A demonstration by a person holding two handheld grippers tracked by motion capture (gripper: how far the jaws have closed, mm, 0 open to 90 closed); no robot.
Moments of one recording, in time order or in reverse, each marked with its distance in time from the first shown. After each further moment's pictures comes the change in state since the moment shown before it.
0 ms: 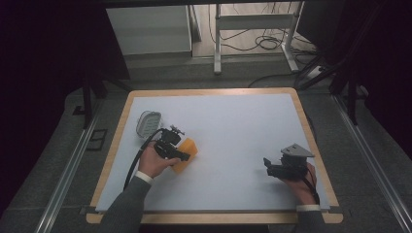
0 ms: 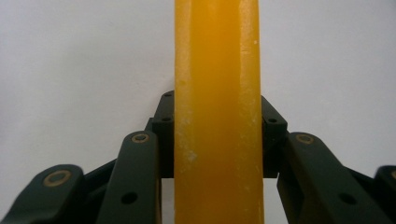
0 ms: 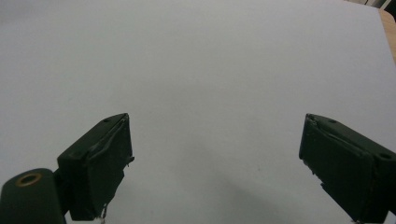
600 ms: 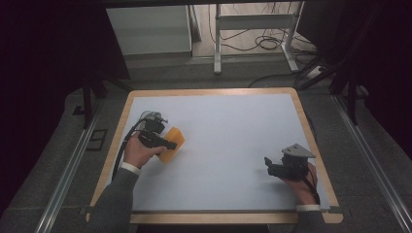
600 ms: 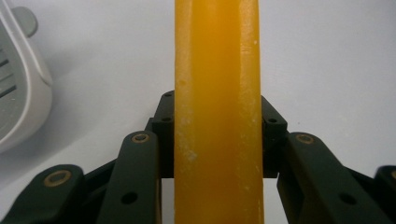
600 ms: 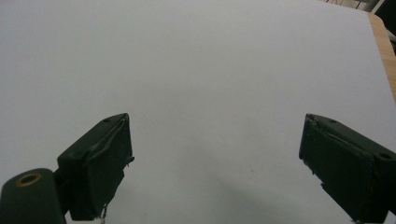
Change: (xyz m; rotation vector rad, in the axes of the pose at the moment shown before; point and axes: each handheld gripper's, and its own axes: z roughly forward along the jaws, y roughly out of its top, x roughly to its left) left arm 0.037 0.002 -0.031 -0.035 0.021 -0.072; right arm -0.002 -0.001 -0.001 -0.013 -0.018 0.001
